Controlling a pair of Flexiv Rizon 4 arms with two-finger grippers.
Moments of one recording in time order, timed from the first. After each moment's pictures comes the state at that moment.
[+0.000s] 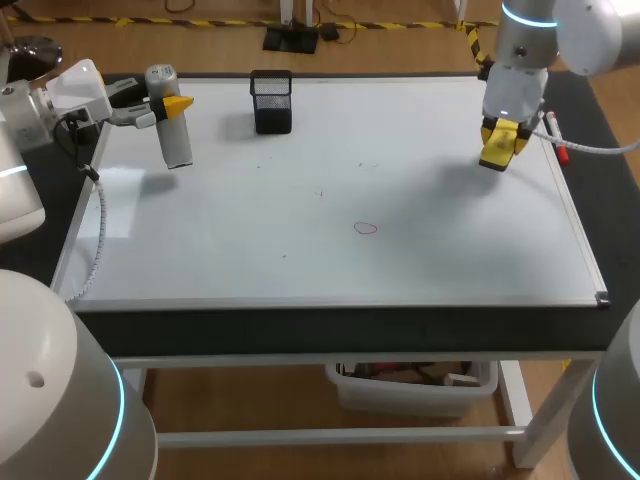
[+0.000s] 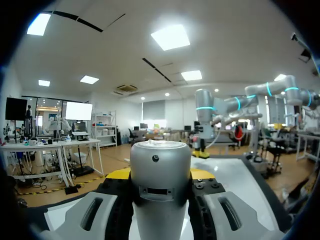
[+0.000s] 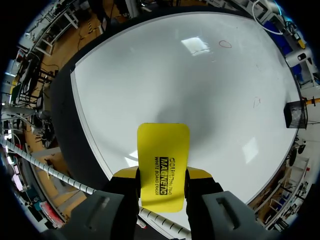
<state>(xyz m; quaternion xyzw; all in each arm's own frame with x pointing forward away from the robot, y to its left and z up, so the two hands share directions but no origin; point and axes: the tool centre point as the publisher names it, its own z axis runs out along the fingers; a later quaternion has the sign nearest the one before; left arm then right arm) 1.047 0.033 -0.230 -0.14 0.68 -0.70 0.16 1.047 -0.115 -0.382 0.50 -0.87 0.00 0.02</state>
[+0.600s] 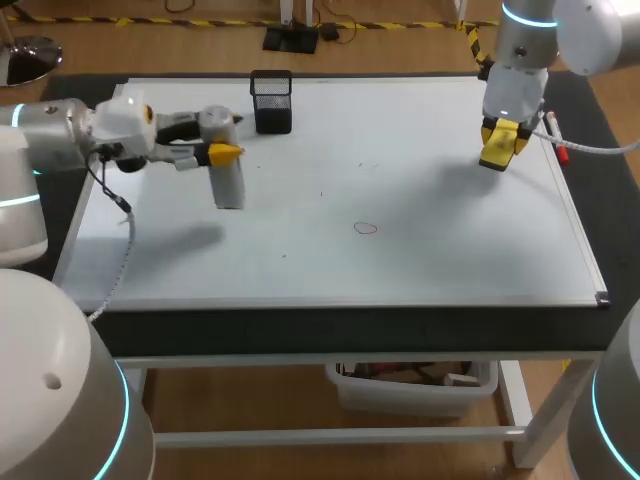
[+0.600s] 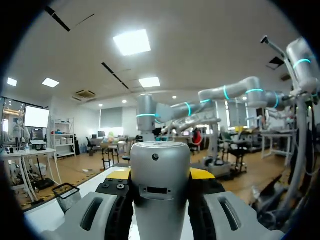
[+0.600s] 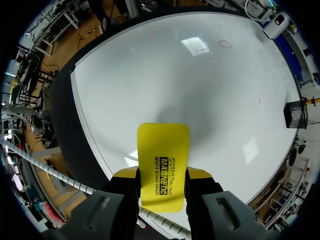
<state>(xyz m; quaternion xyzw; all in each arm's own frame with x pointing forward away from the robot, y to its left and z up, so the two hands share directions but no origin) 0.908 -0.076 -0.213 0.00 0.67 -0.74 0.03 1.047 -0.115 -0.382 0.50 -0.87 0.00 0.02</state>
